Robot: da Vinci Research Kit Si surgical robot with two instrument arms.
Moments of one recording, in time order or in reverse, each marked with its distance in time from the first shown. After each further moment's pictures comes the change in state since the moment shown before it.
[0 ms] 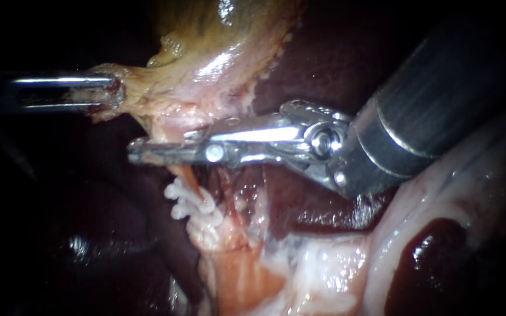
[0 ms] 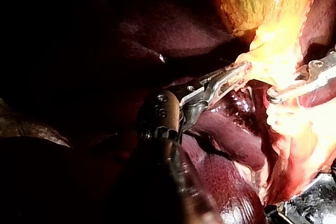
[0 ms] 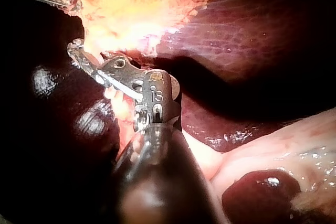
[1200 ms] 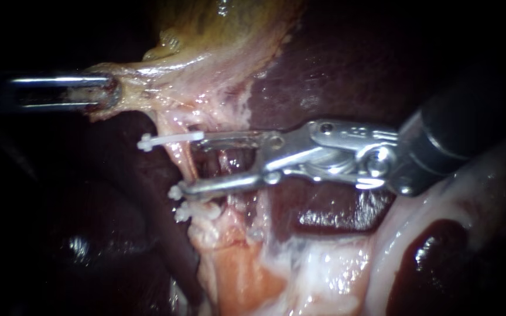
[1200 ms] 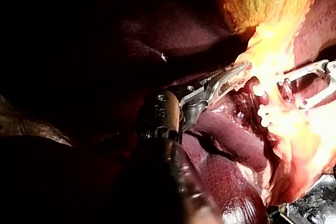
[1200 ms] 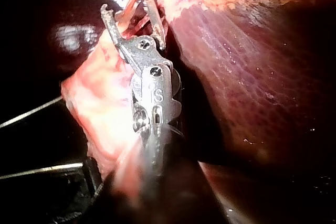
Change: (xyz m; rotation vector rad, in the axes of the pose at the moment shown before) right arm -0.005 0.001 -0.007 -0.097 -0.072 -0.571; left arm 0.000 0.000 0.000 0.001 0.001 0.002
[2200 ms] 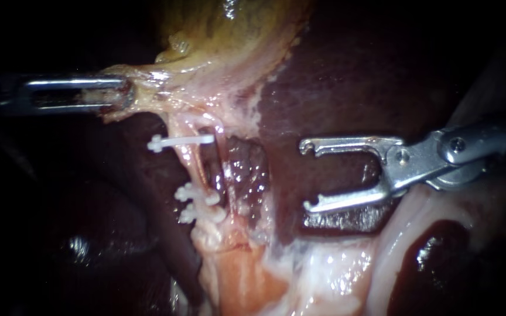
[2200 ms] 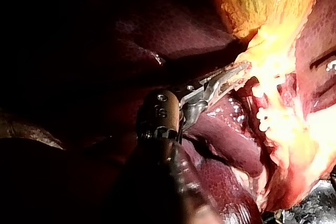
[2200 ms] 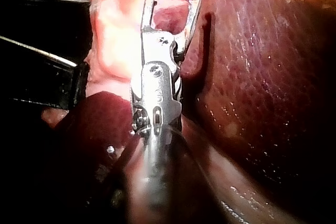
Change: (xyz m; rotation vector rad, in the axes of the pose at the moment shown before) right arm -0.001 -0.003 -0.012 -0.012 -0.009 -0.184; left arm -0.001 -0.001 0.004 0.014 0.014 0.005
